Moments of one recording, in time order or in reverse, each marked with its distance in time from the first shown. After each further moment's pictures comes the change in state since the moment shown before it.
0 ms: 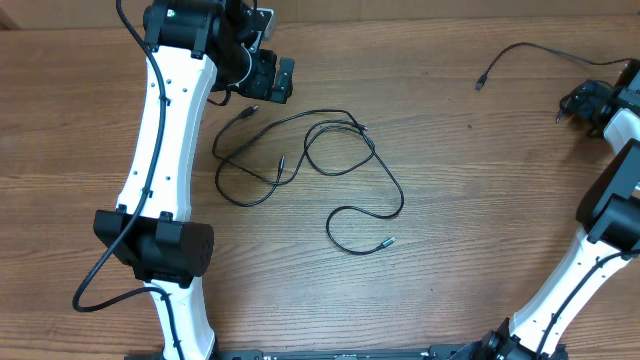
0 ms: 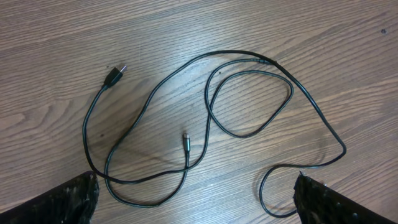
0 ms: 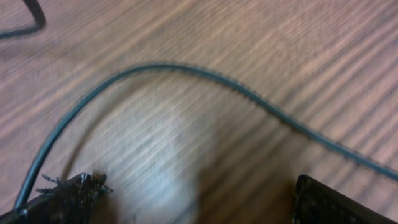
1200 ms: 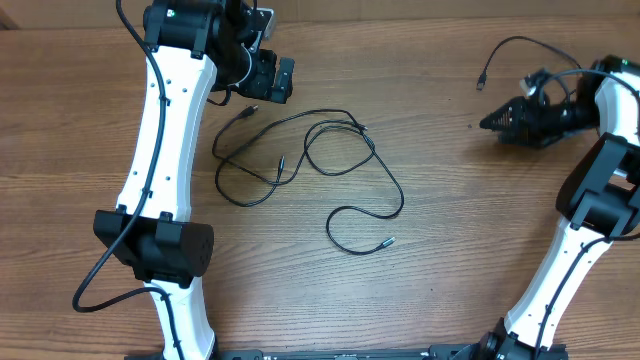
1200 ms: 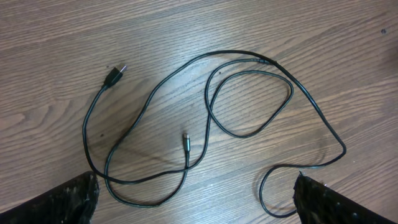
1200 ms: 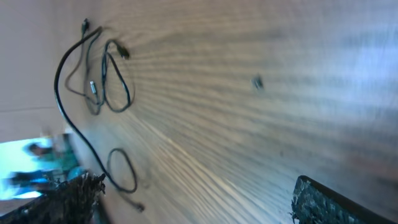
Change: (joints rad) left arm 0.000 0.000 0.000 0.000 0.000 0.000; right arm 0.104 0.084 0.414 -1.293 -0.962 -0.801
